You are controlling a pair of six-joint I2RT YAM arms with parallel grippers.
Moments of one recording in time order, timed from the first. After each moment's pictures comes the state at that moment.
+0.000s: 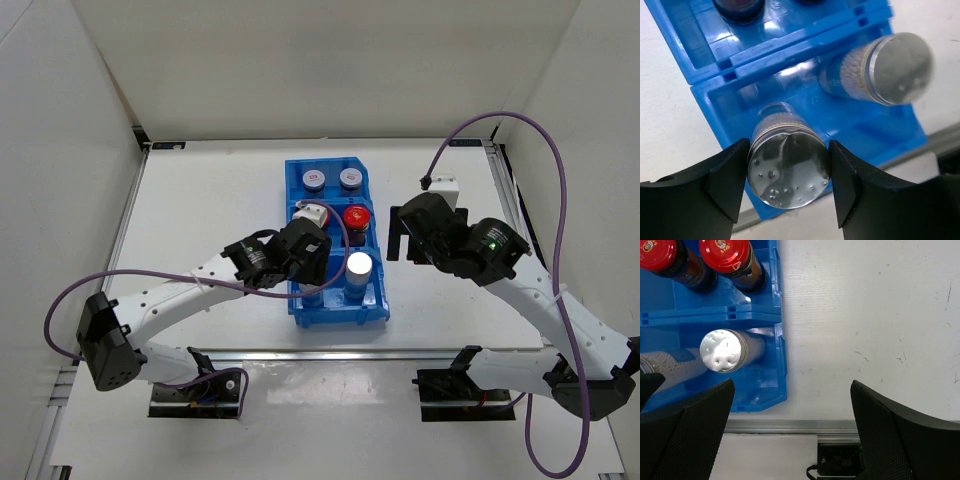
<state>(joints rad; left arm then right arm) -0.97 1.33 1.17 -0.69 -0.28 -0.56 0.87 1.13 1.43 -1.22 0.53 0.66</state>
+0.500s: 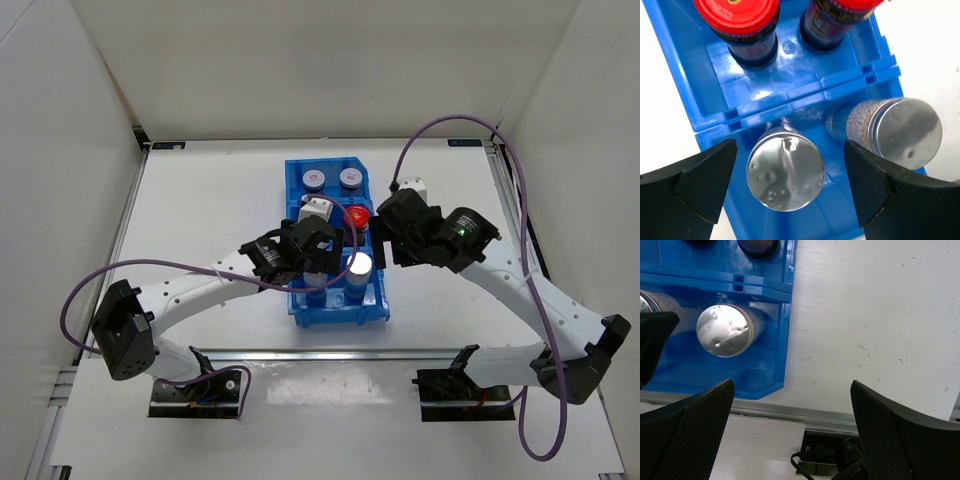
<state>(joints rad) -0.97 1.42 1.12 -0.48 -0.41 -0.55 0.87 1.24 1.44 -1.22 0.42 0.53</state>
